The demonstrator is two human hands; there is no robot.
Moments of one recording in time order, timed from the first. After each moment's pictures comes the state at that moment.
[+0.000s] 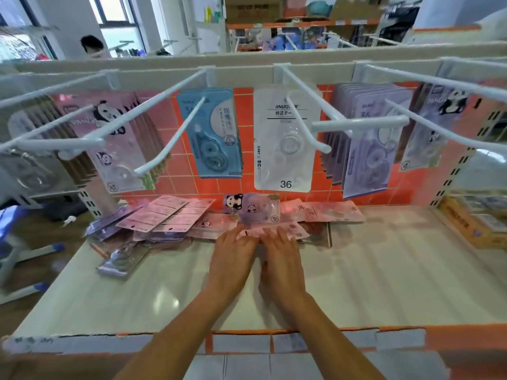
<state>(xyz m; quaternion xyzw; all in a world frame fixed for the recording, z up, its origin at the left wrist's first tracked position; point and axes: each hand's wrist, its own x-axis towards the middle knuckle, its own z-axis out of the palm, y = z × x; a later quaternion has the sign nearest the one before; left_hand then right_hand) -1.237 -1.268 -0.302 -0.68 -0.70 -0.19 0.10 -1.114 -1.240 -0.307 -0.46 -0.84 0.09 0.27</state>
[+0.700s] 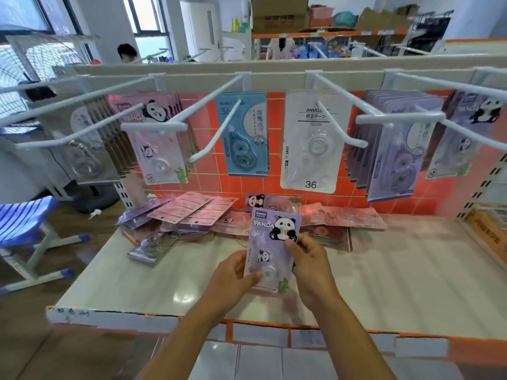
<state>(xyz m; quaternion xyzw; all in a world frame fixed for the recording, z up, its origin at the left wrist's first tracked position) -1.237 -1.355 -0.277 -0.39 -0.67 -0.48 -0.40 -1.104 -1.271 -0.259 -0.40 -0.51 0.63 0.42</state>
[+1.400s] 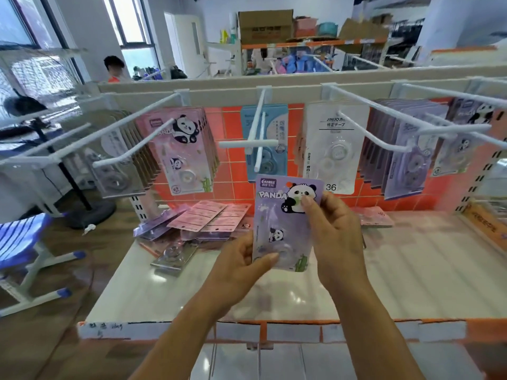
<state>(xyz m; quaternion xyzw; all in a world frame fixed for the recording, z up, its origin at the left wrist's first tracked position) -1.267 -1.394 -0.196 -0.52 -0.56 -0.53 -0.37 -1.132 -1.328 -0.151 -0.32 -0.53 0.54 0.57</state>
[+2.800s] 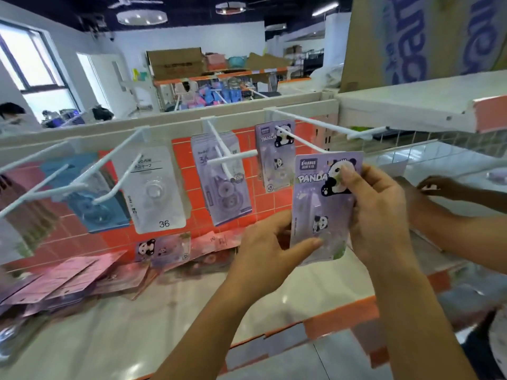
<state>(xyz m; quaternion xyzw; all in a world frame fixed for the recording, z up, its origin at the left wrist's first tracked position) -0.981 -1.272 -0.136 -0.70 -0.46 -0.47 -0.28 -0.836 -1.242 -0.095 -0.27 -0.44 0.48 0.71</state>
